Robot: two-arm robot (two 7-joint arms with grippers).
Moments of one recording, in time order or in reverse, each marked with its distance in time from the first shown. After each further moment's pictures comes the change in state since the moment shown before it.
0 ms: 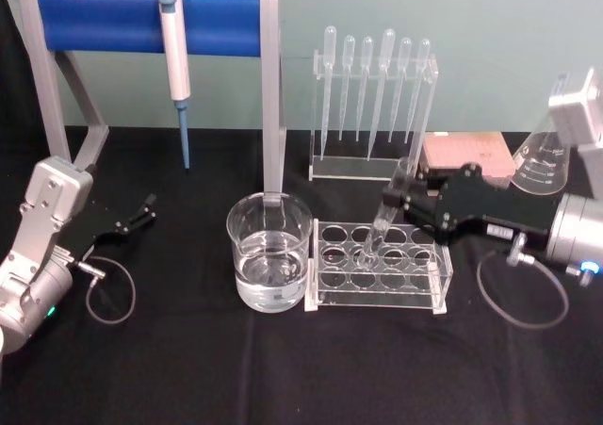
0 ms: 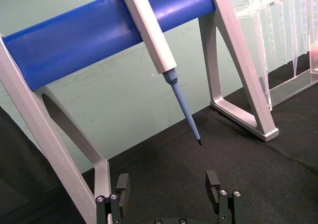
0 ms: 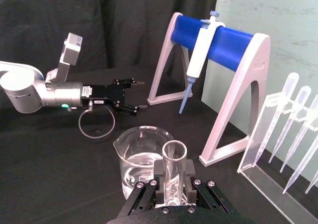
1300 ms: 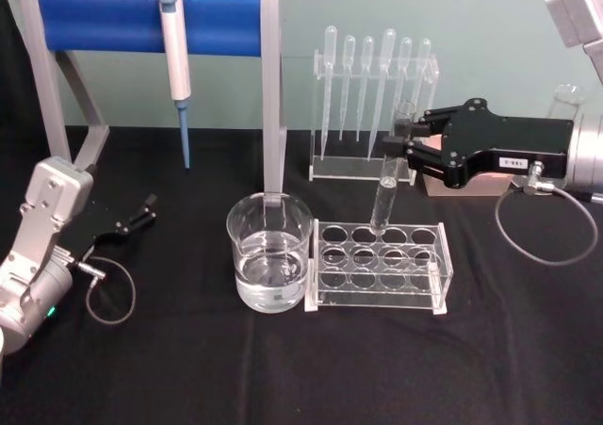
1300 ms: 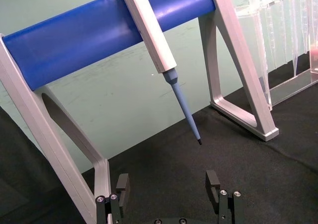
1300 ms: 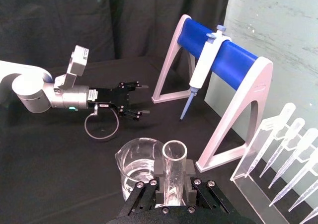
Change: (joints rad) left arm 0.000 0.000 0.000 0.000 0.000 0.000 0.000; right arm 0.240 0.076 -0.082 -0.053 0.068 0.232 0.033
